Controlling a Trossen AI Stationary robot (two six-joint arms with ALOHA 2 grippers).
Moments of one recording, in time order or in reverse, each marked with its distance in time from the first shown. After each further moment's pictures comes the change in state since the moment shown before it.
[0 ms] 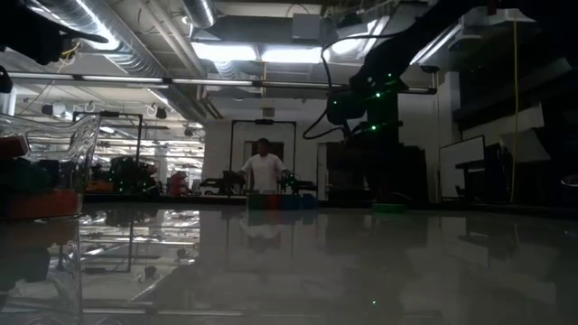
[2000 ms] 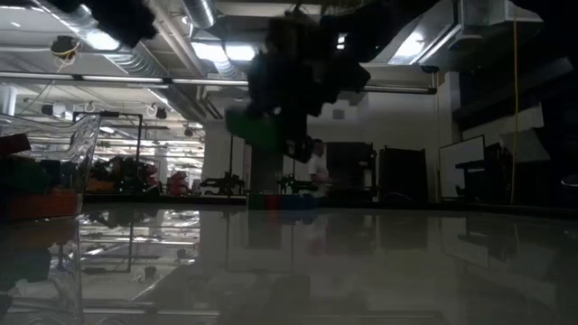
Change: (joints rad) left arm 0.000 0.186 -0.003 0.891 -0.494 0.813; right arm 0.415 0.101 0.077 0.695 -0.865 0.035
